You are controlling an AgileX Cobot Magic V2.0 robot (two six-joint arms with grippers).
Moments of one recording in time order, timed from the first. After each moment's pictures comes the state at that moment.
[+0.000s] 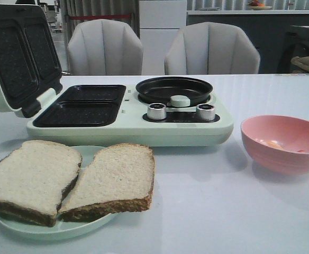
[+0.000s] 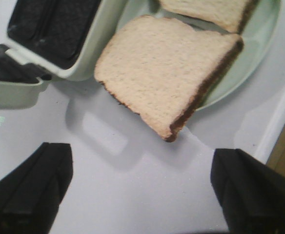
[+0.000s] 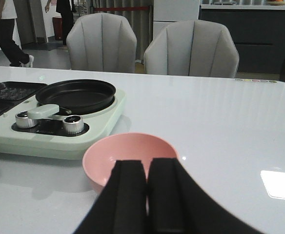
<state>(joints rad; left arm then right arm) -0.76 0.79 -0.32 0.77 0.49 -0.01 0.16 -0.01 0.03 0.04 0.06 0.01</state>
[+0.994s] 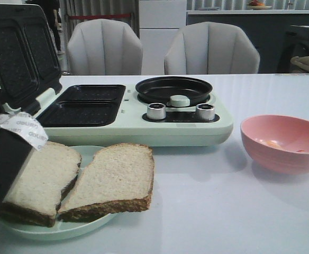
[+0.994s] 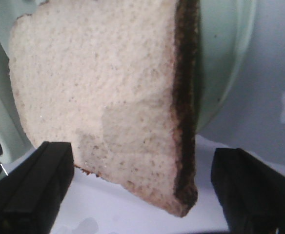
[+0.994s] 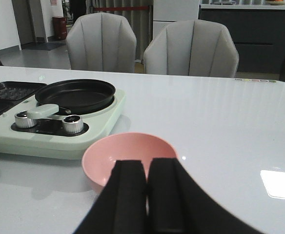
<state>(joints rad) -0.75 1.44 -0.49 1.26 0.48 -0.01 0.16 -0.01 0.03 0.04 0.06 0.01</state>
